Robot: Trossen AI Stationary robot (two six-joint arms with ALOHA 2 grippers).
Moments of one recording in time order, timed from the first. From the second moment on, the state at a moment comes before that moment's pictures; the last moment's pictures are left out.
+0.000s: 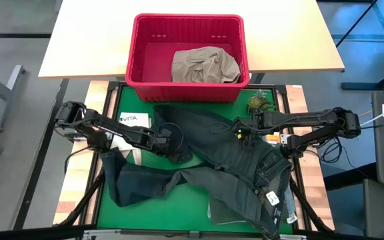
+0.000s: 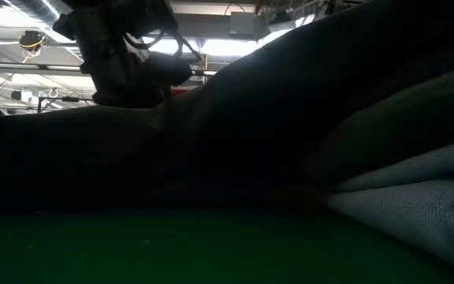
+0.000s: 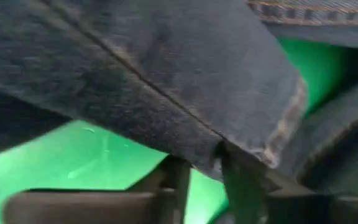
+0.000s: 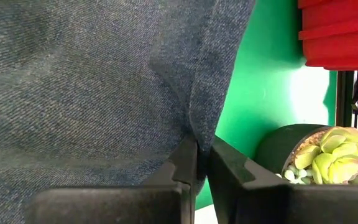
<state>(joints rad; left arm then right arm) -0.13 1.56 0.85 -0.39 -0.14 -1.19 -0.34 1.29 0.85 -0.92 0.37 -0.03</state>
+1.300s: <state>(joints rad) 0.23 1.16 1.62 -1.54 -0.02 -1.09 -0.34 1.29 0.86 -0.81 0.37 -0.03</state>
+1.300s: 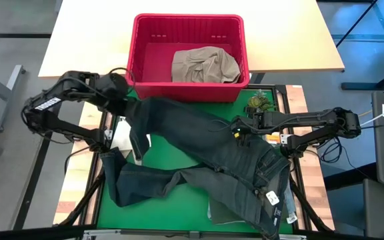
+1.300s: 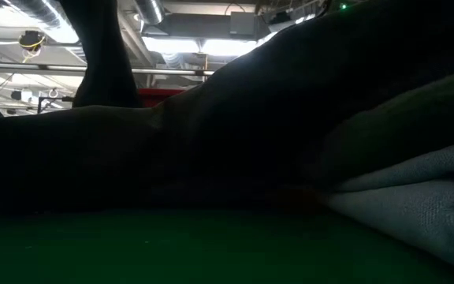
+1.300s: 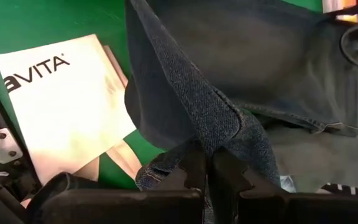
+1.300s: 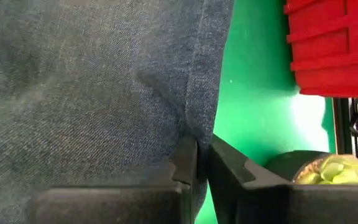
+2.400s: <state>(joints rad) 0.24 1.15 1.62 -1.52 0.02 -1.01 -0.34 1.29 0.86 -0.81 0.25 -0.06</state>
